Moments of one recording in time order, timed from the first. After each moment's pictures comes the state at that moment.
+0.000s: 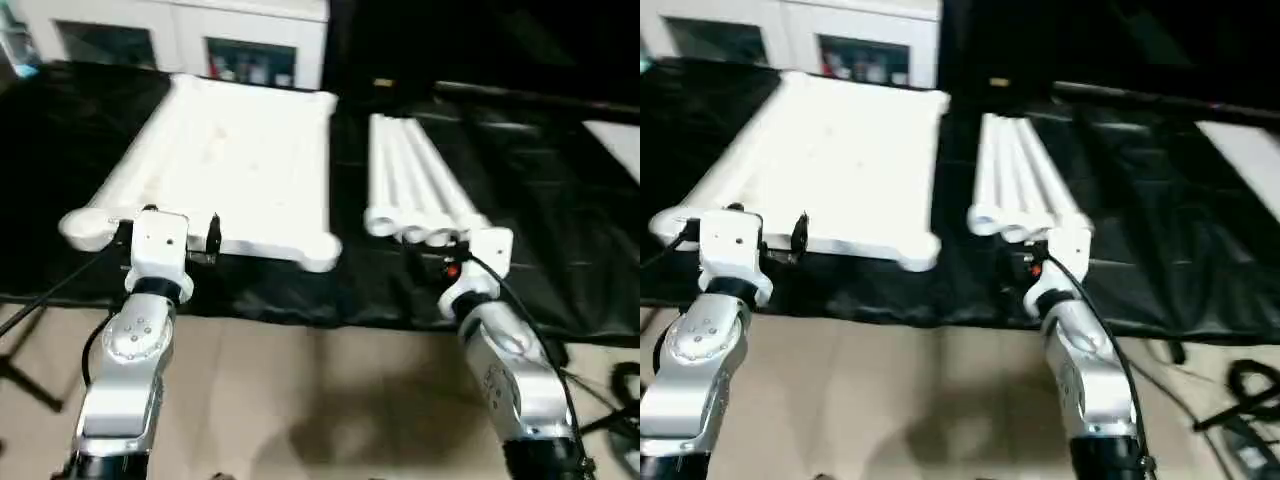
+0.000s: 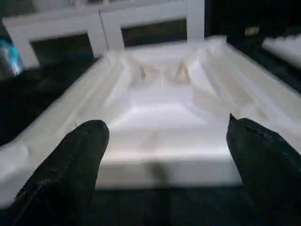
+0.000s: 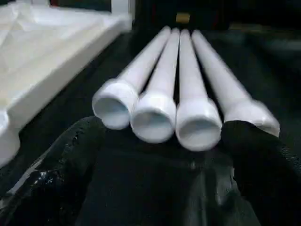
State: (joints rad) left arm -0.07 0.18 0.06 -0.17 0.07 0.26 -0.01; right arm -0.21 -0.11 -0.05 0.12 0.18 0.28 0.19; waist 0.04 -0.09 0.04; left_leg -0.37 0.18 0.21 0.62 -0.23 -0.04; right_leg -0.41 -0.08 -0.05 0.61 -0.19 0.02
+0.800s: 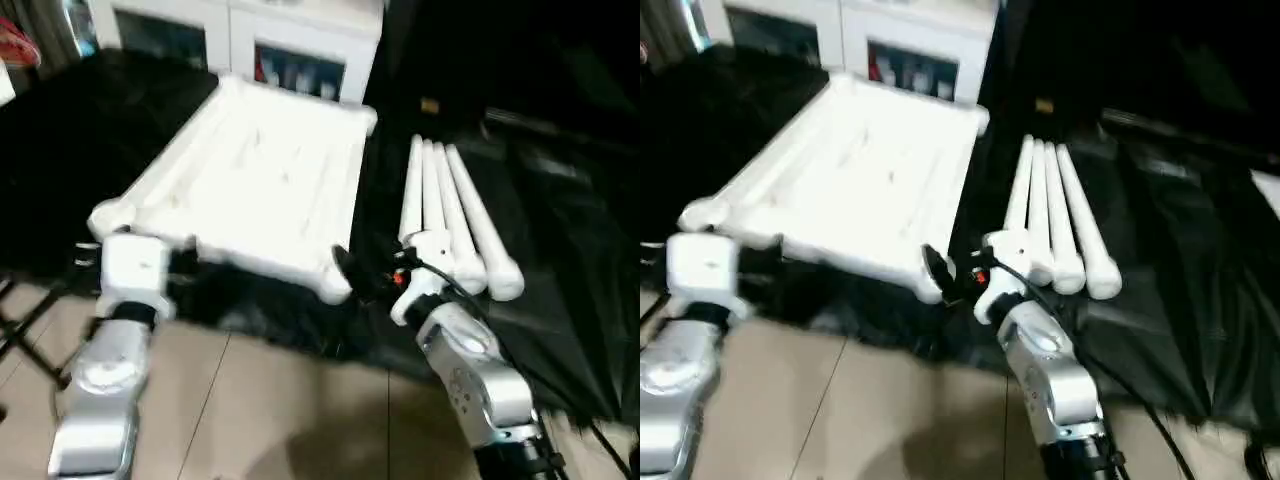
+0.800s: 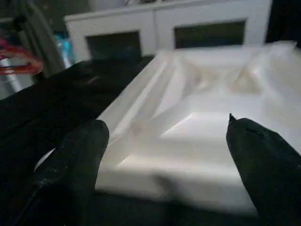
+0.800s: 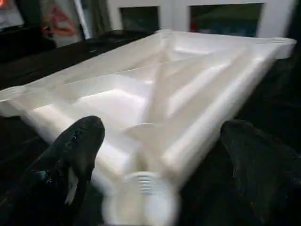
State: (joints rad) left arm -0.04 0.20 0.11 -0.24 0.04 0.26 -0.05; right arm -0.17 -0.04 0.05 0.02 0.28 0.28 0.36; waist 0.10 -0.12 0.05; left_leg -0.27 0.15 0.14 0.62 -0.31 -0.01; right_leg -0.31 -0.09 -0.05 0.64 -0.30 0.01
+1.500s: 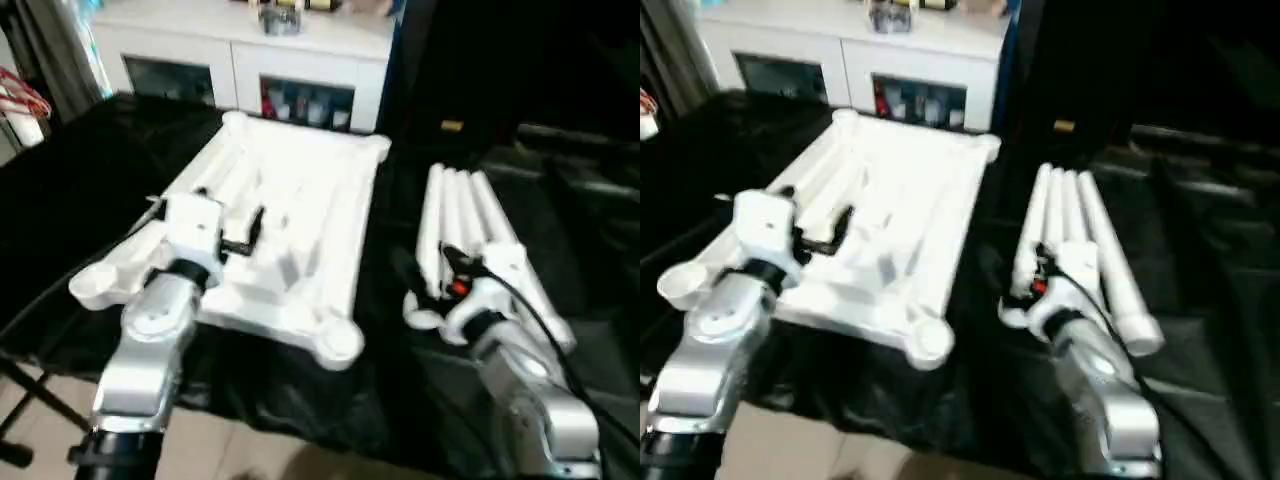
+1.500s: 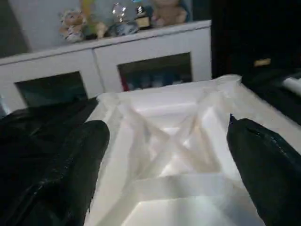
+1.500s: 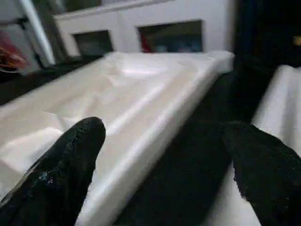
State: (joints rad) left arm -0.21 0.22 0.03 -0.13 -0.01 0.26 -0.18; right arm -0.06 -0.07 -0.02 -0.20 0.31 0.38 0.27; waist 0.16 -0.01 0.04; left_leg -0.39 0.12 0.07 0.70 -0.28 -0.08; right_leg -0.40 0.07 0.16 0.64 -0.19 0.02
